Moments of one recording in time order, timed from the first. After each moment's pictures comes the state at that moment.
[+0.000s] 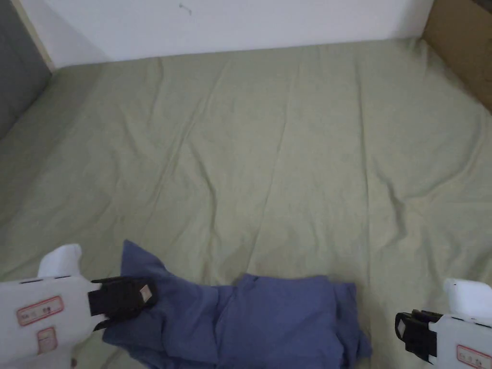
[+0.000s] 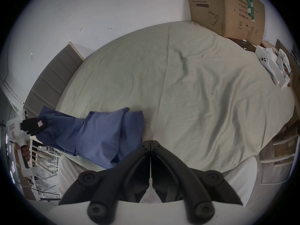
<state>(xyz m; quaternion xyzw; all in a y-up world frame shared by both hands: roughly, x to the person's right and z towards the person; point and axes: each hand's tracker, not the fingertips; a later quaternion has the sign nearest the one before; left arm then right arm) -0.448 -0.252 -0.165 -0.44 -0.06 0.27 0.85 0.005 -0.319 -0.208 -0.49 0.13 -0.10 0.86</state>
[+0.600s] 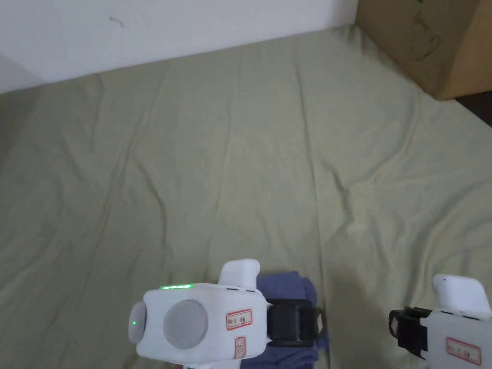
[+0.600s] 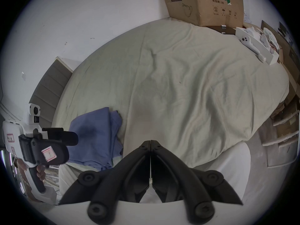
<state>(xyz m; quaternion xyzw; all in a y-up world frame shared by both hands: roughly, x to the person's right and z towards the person) -0.245 -0.318 -0.233 -0.54 -0.23 0.16 0.79 0.059 -0.332 -0.191 -0.49 0.07 -0.15 0.85</state>
